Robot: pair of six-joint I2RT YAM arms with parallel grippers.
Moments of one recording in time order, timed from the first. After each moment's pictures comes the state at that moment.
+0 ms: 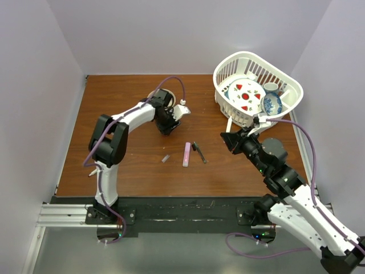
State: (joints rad) left arm -0.46 2.06 1.53 -0.64 0.21 0.59; right arm 0.62 0.61 0.66 -0.16 0.12 0.46
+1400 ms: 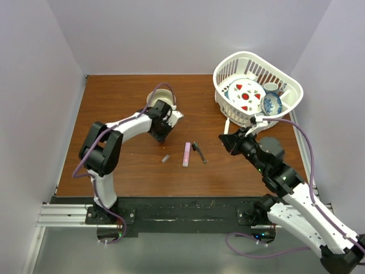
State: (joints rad) left arm -0.50 1.90 1.27 -0.54 0.06 0.24; right arm 0.62 0.64 0.66 -0.19 0.09 0.48
